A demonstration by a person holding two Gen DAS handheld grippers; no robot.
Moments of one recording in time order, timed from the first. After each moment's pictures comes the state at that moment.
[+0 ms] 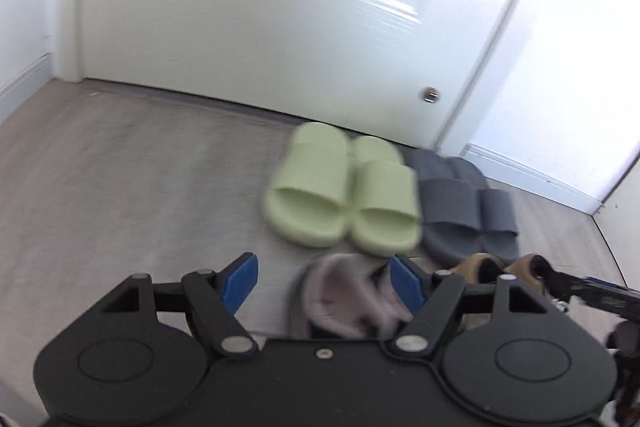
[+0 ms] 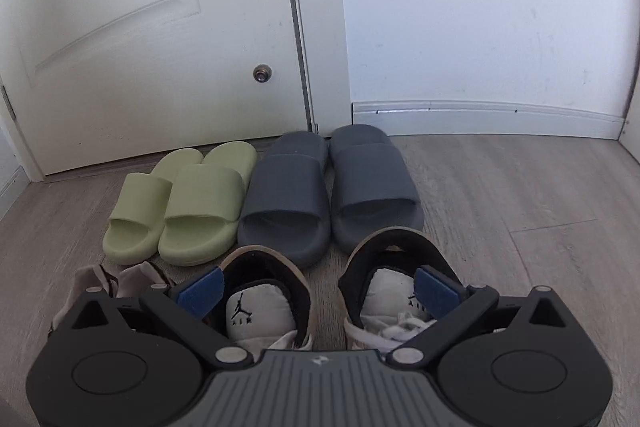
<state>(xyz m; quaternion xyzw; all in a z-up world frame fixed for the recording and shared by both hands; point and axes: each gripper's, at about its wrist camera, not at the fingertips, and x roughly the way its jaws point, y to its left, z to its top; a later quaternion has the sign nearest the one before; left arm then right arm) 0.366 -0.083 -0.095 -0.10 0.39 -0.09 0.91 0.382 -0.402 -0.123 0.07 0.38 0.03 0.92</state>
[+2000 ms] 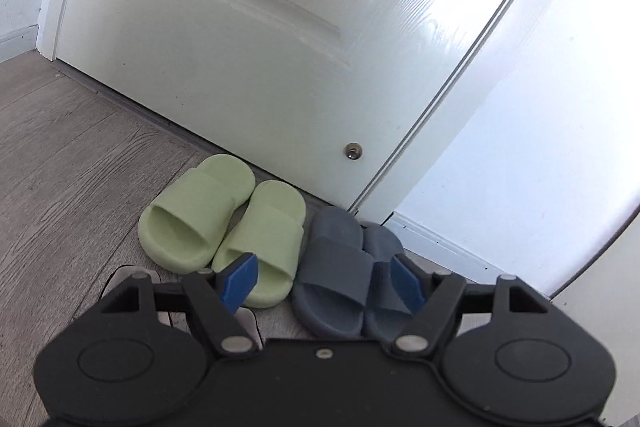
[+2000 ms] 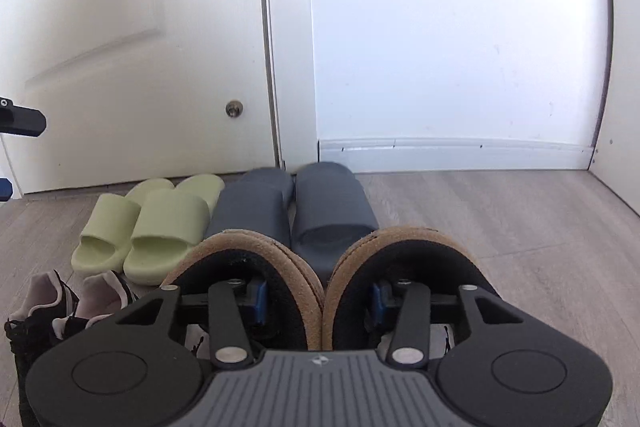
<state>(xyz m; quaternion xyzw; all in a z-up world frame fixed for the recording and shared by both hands) 0.353 -0.146 -0.052 -0.24 0.31 -0.08 0.92 0.306 -0.408 -0.116 0.03 0.25 -0.04 0.97</state>
